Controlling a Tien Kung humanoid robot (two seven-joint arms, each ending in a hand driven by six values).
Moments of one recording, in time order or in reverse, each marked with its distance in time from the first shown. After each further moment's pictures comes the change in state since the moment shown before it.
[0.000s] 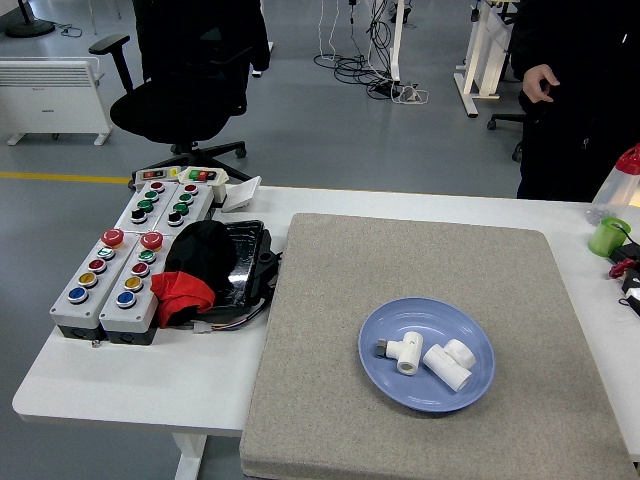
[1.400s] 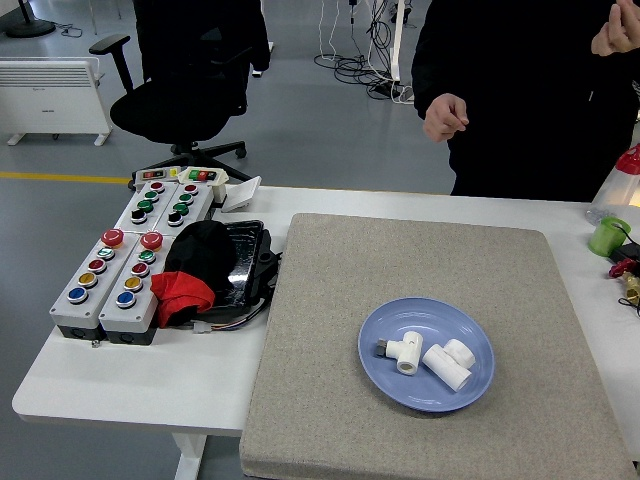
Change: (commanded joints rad) left arm -0.011 0.004 -0.011 0.004 0.007 0.004 -0.005; right arm -0.075 0.035 0.083 -0.013 0.281 -0.075 0.001
